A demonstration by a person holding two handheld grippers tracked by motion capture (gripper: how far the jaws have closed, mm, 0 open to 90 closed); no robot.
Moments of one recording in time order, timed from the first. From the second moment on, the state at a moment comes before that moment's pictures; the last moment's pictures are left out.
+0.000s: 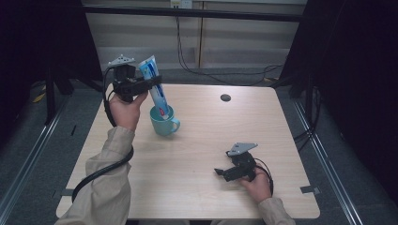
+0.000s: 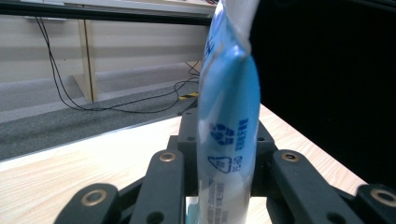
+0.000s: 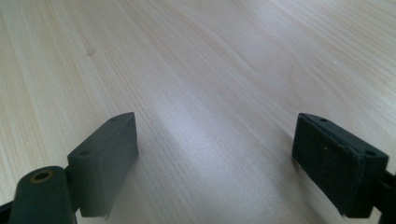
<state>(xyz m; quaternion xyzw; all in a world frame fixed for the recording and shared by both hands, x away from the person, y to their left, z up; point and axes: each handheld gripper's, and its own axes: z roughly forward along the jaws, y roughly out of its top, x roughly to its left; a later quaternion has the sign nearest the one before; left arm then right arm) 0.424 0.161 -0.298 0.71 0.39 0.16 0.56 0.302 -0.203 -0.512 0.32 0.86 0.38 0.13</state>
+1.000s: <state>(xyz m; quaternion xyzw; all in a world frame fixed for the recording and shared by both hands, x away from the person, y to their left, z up) 0.446 0.162 -0.305 0.70 0.41 0.16 0.56 0.302 -0.204 -0.512 0.32 0.86 0.38 0.13</state>
